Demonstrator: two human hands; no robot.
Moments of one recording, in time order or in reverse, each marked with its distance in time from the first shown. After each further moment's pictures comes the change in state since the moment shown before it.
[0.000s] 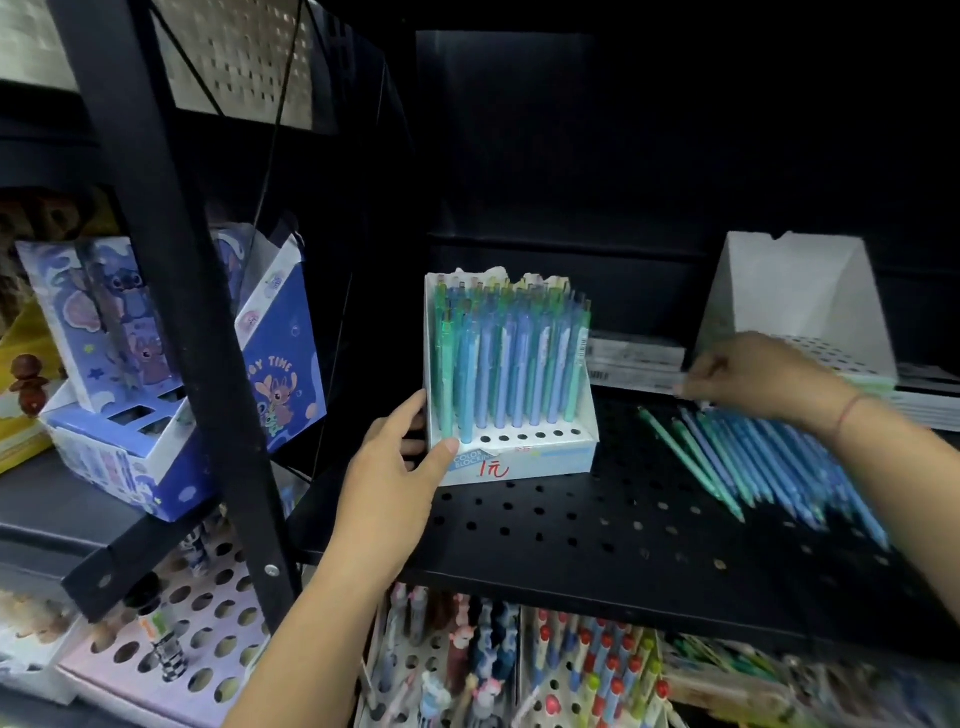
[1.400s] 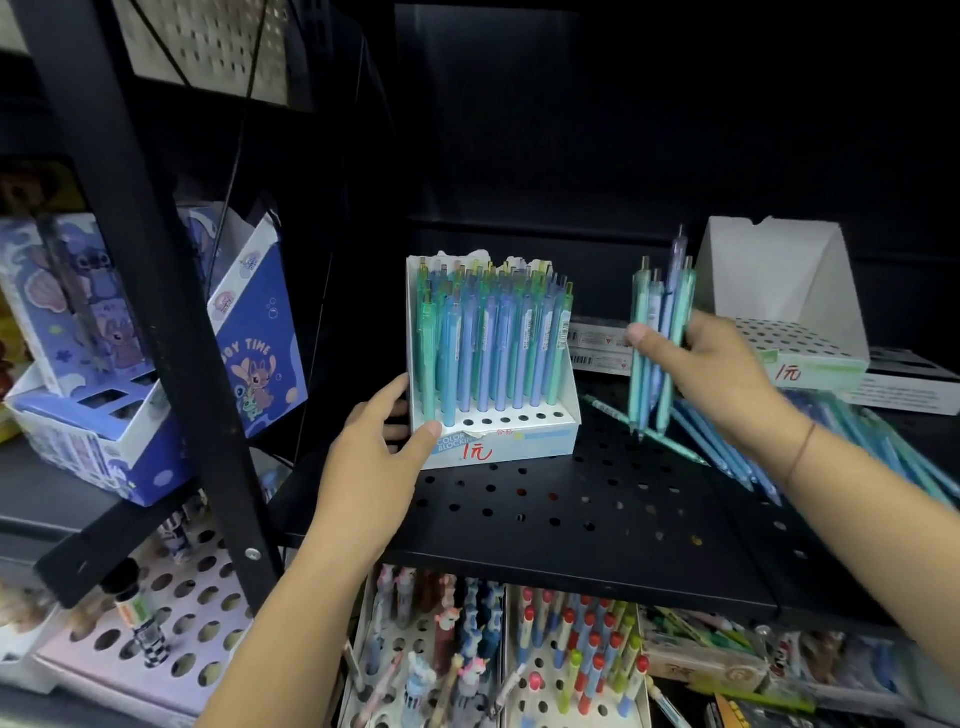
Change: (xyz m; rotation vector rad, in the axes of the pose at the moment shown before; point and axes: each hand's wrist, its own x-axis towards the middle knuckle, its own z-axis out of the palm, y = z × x) left_hand -0.002 0.003 0.002 -0.002 0.012 0.003; right_hand -0.031 -0.028 0.026 0.654 0.230 -0.204
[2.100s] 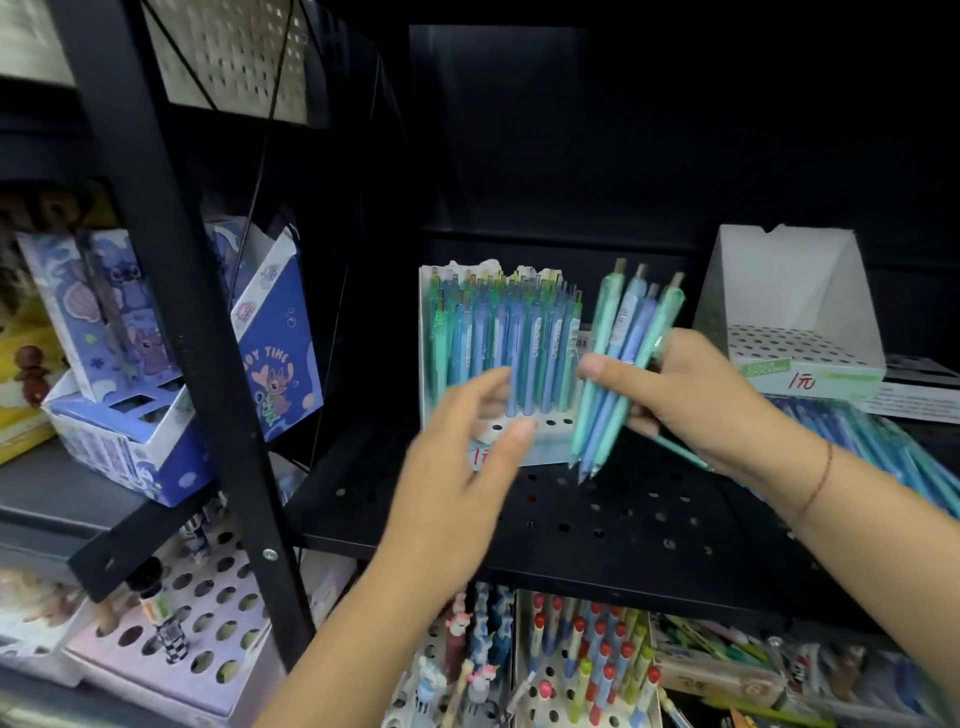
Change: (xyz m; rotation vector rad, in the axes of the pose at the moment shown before) left_hand -0.036 0.045 0.021 0.019 -0.102 0.318; right_hand -0.026 -0.038 0.011 0.199 -0.300 -0.075
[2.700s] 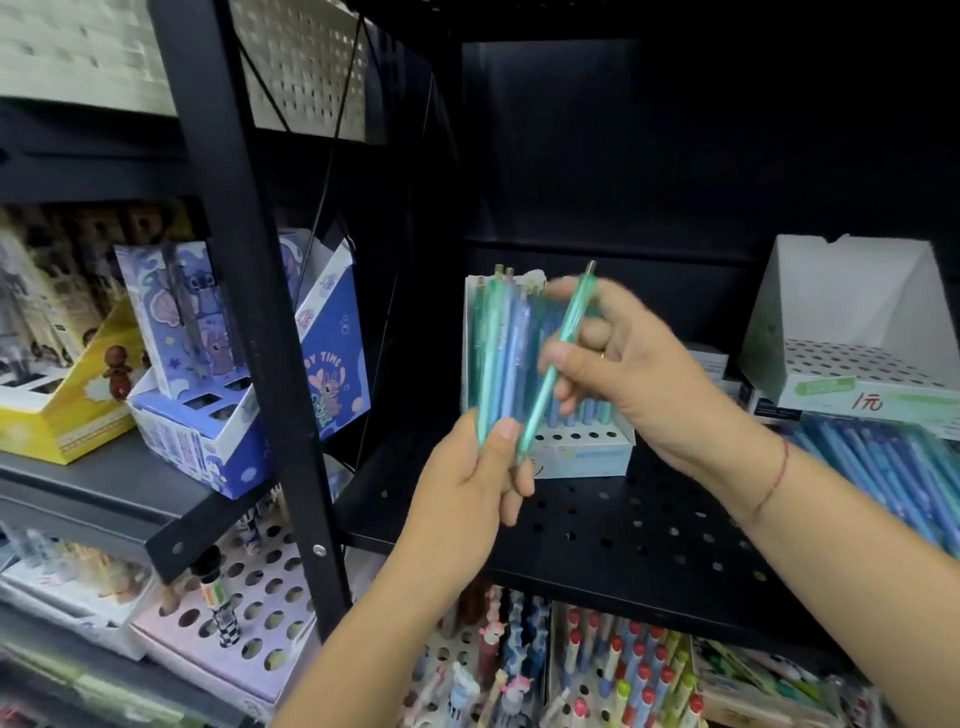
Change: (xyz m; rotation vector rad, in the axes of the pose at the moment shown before) left_hand -0.002 -0.008 -0.012 -0.321 -0.012 -0.161; right_hand 0.033 -0.019 0.046 0.298 -0.087 -0.177
